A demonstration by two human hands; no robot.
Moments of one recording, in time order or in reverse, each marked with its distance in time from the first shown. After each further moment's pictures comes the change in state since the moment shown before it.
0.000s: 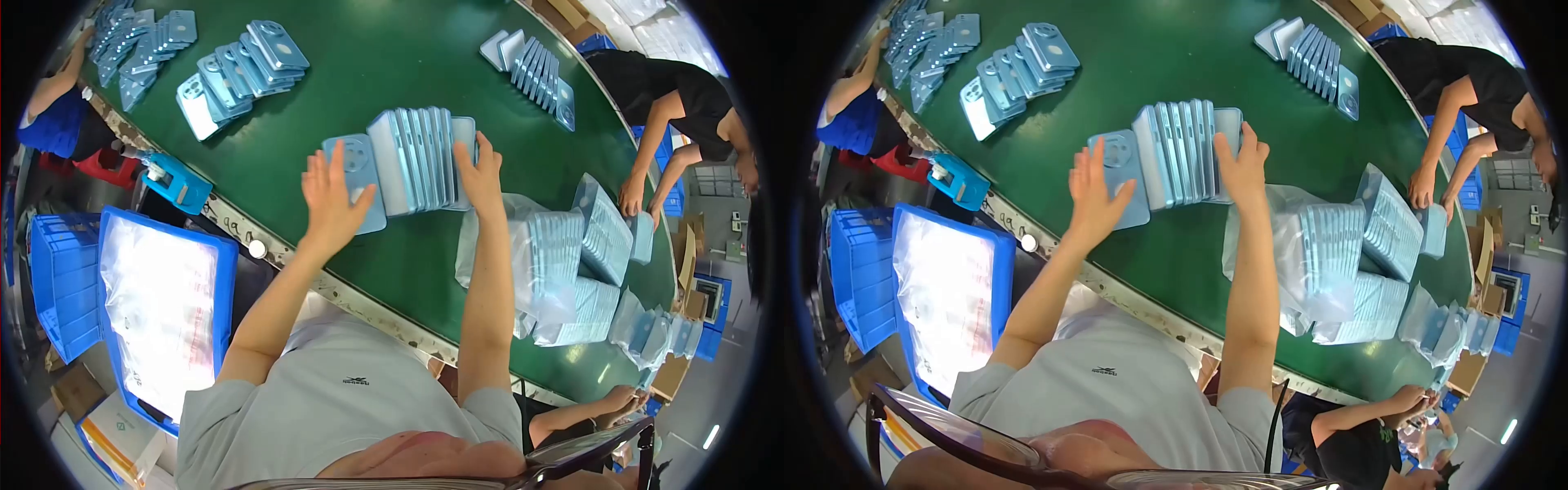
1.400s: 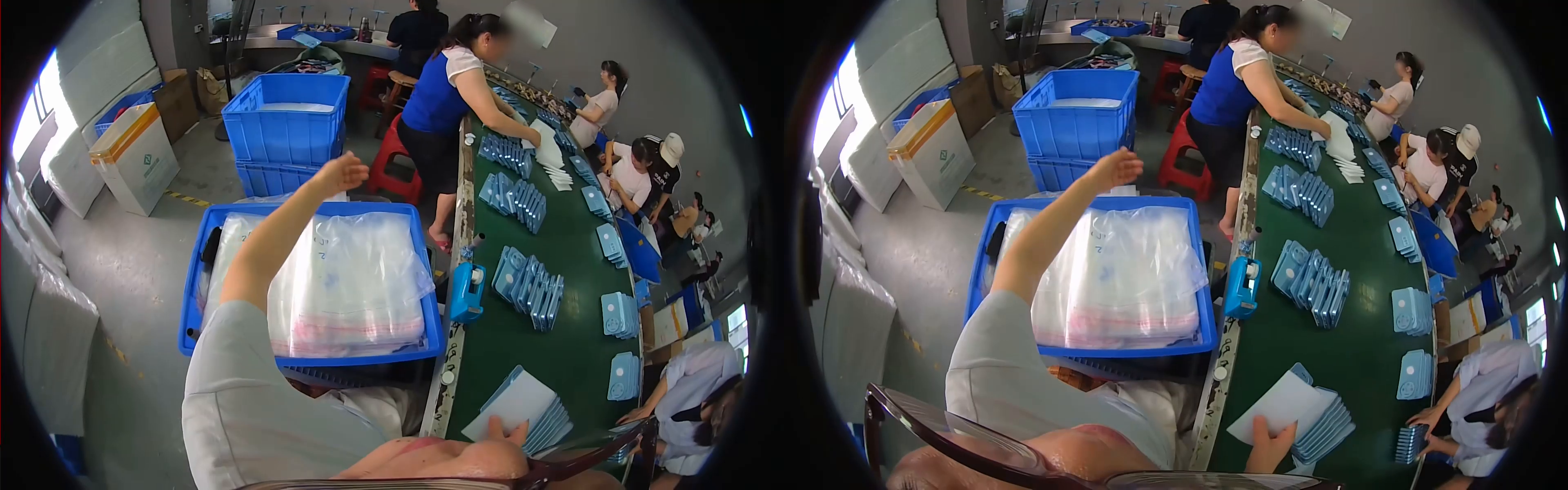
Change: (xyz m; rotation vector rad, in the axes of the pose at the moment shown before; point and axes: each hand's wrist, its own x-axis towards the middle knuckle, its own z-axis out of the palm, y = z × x) left_hand -0.183 -0.312 -0.513 -1.108 0.856 -0.429; right_hand -0.167 -0.139 0.039 0.584 -0.583 -0.331
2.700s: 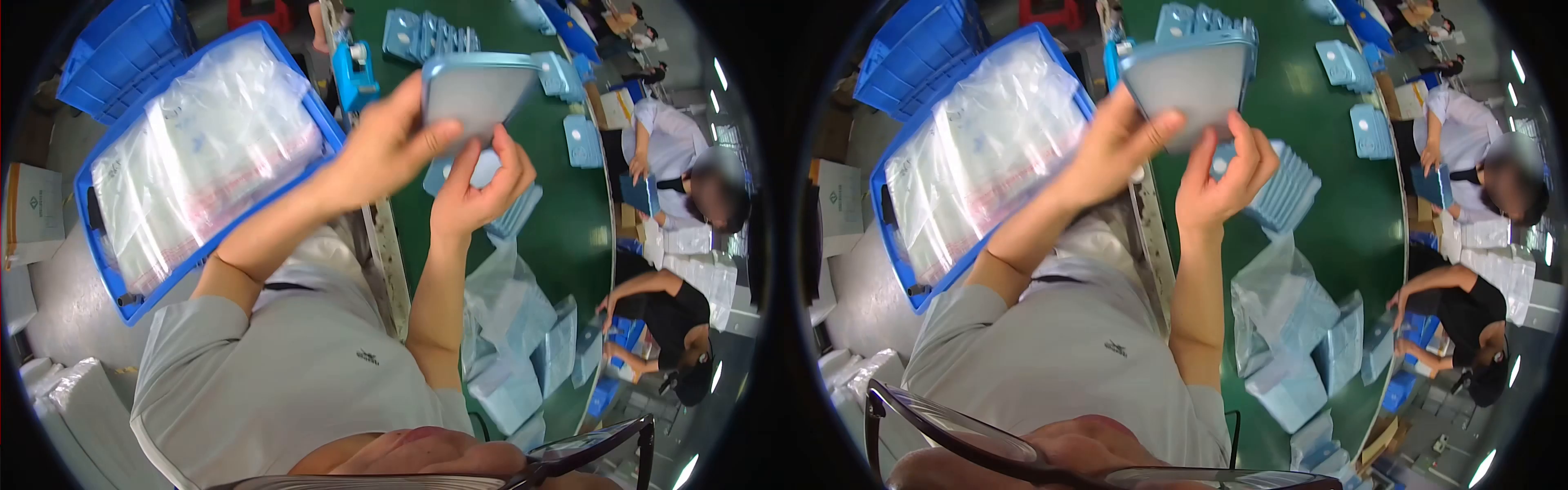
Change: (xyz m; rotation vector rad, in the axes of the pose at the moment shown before) left_hand -0.307 -0.118 0.363 0.171 -0.536 0.527; right_hand 0.049 -0.058 0.052 -0.508 0.513 -1.058
